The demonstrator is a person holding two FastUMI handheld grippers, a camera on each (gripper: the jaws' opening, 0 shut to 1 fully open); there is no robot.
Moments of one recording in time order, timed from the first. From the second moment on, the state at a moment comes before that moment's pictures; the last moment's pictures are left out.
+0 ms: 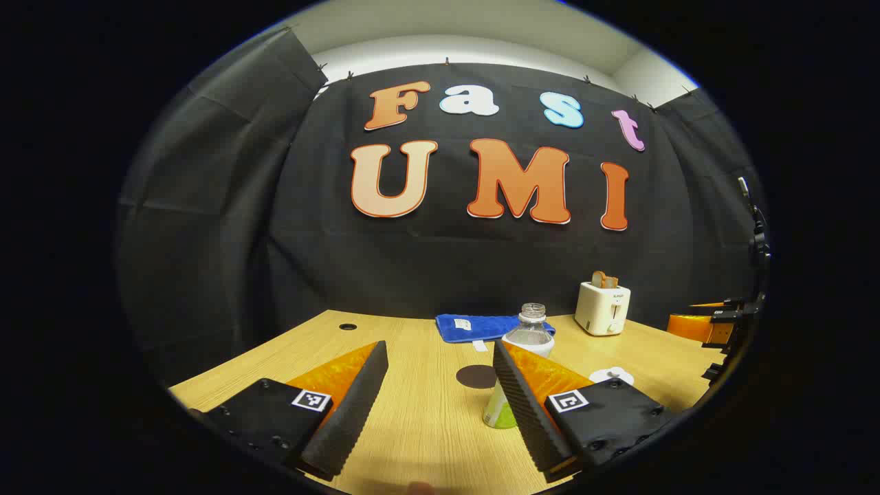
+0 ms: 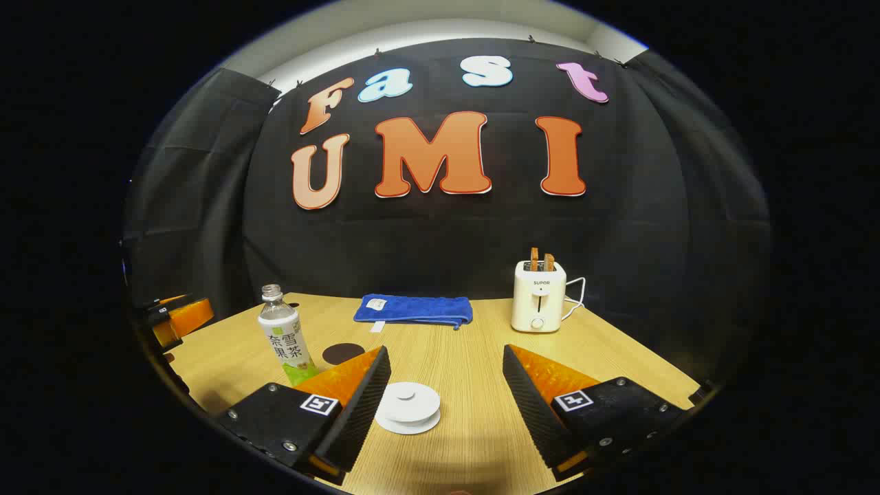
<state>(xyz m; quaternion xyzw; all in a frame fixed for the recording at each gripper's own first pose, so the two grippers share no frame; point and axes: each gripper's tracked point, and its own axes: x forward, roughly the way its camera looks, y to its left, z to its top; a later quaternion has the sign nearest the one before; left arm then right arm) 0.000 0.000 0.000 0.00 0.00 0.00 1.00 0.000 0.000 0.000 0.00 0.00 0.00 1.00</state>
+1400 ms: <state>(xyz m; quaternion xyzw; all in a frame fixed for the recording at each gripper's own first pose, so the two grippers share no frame) 0.002 -0.002 -0.007 0.02 0.02 0.00 1.00 0.029 0.016 -0.032 -0.01 0.03 0.00 1.00</state>
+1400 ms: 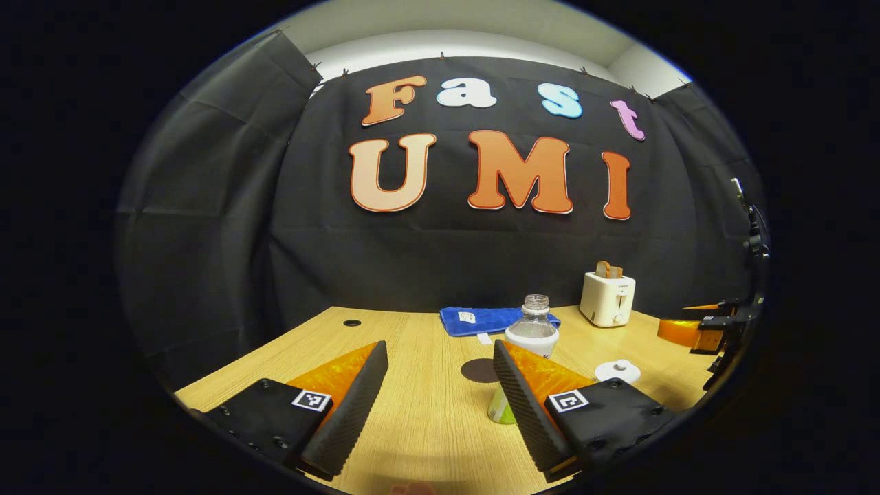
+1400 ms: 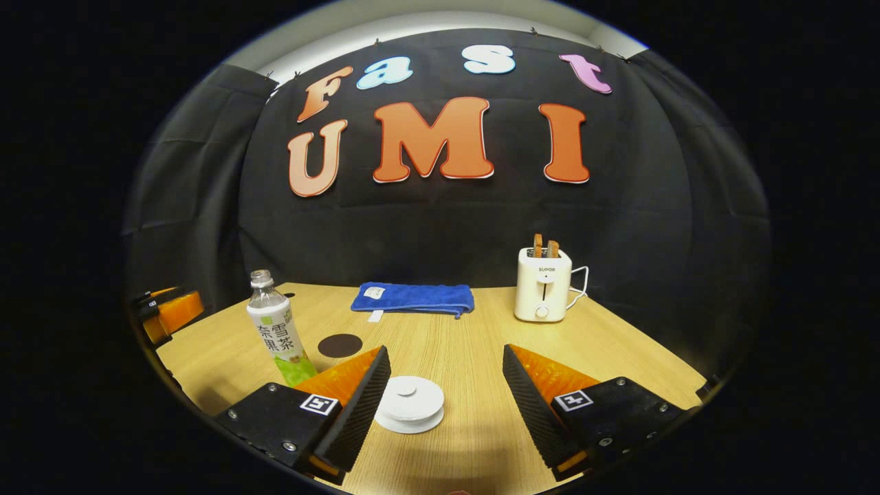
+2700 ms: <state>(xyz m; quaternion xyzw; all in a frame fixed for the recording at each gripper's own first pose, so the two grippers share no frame) 0.008 0.004 -0.026 0.03 0.04 0.01 1.00 0.074 0.060 -0.099 -0.05 0.12 0.01 0.99</state>
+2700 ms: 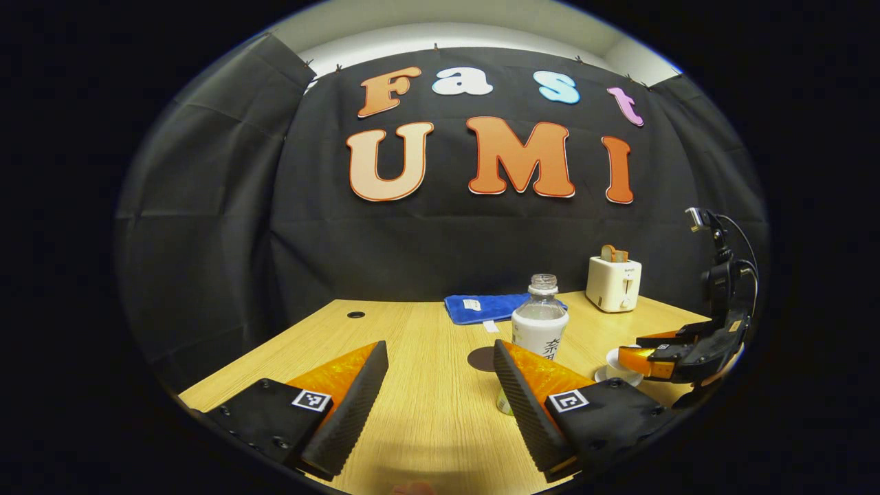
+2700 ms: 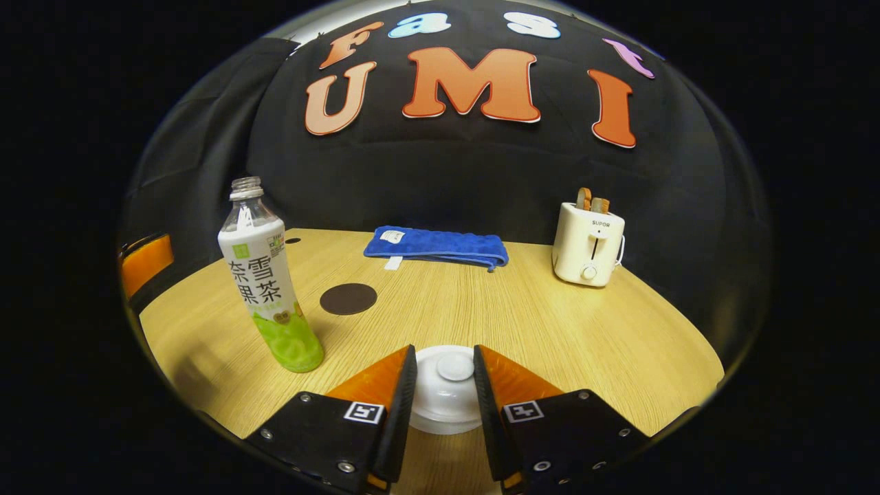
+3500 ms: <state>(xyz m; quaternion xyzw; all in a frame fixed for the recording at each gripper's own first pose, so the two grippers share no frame) 0.009 -0.010 -0.024 0.02 0.03 -0.01 1.00 0.055 0.021 -0.060 -0.01 0.08 0.00 1.00</state>
